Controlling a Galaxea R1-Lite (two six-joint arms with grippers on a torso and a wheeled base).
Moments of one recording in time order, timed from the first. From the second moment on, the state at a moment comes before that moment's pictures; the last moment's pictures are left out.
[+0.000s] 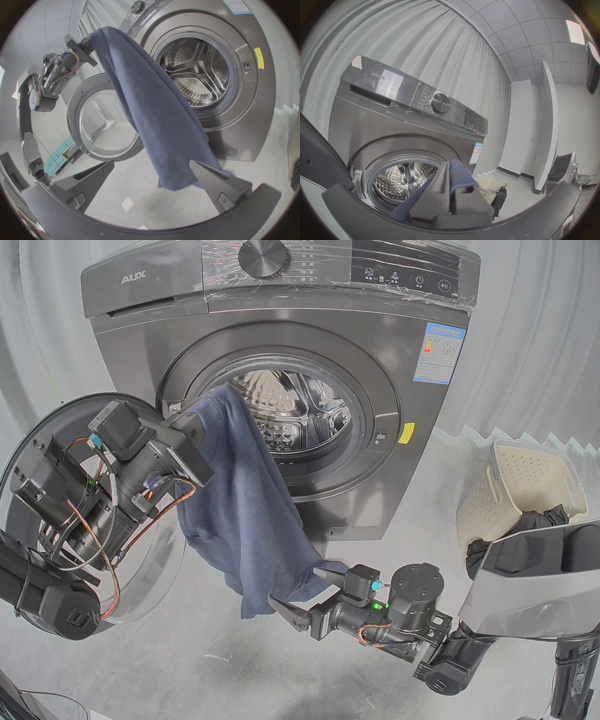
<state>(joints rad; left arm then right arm) -0.49 1.69 -0.65 -1.52 -0.18 -0.13 0.81 2.26 -0.64 -1.54 0.06 0.20</state>
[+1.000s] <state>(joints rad) -0.53 1.64 -0.65 -1.51 -0.18 -0.17 0.74 2.54 -1.23 -1.45 0.05 0.16</state>
